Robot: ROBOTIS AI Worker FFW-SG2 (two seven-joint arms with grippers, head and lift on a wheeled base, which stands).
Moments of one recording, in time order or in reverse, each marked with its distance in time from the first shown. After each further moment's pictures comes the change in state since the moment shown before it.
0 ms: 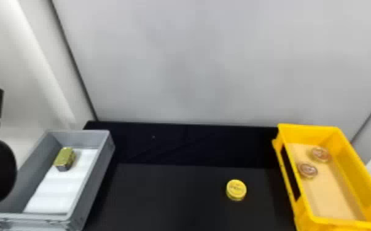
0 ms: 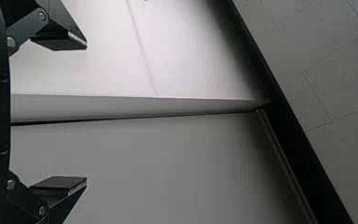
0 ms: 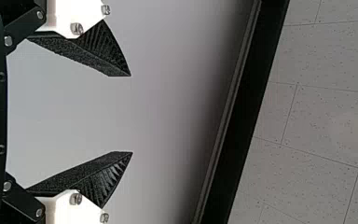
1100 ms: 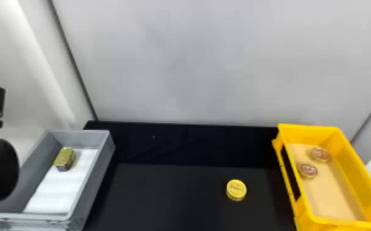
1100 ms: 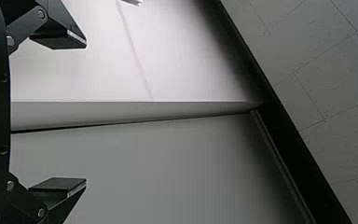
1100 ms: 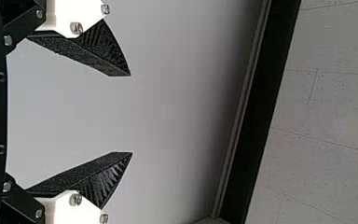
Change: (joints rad) left arm -0.004 0.003 -0.009 0.014 -0.047 -0.021 0.022; right arm -0.003 0.003 0.019 0.017 -0.074 0.043 -0.069
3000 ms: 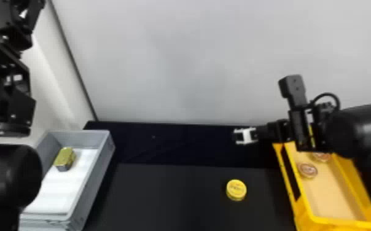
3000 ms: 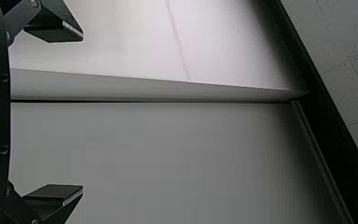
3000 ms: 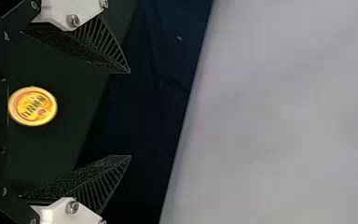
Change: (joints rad) left arm 0.013 -0.060 -0.067 -0.007 0.040 0.109 -0.020; right arm 0.366 0.162 -0.103 0.343 -0.072 0.956 0.713
